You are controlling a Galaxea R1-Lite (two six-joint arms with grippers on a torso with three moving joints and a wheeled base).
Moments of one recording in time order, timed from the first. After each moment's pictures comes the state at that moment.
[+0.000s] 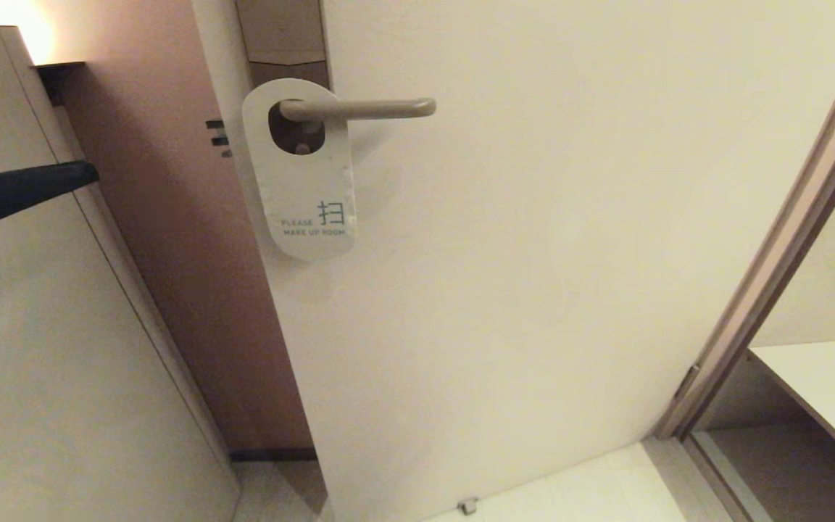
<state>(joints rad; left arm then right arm) 0.17 1.14 -0.84 -0.41 -0.99 -0.29 0.00 0.00 0.00 0.01 0.00 -0.04</state>
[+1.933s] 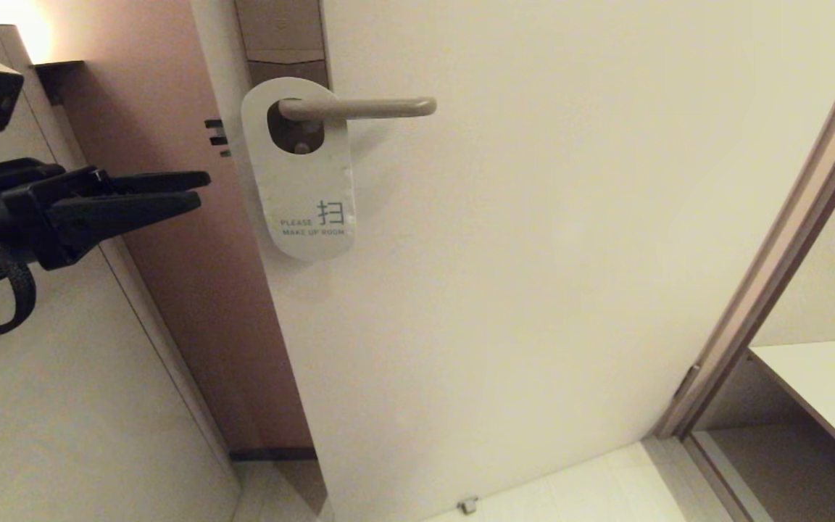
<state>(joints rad) 0.11 1.50 -0.89 -0.78 -1.24 -0.28 0.00 0.00 0.00 0.01 0.00 -0.04</state>
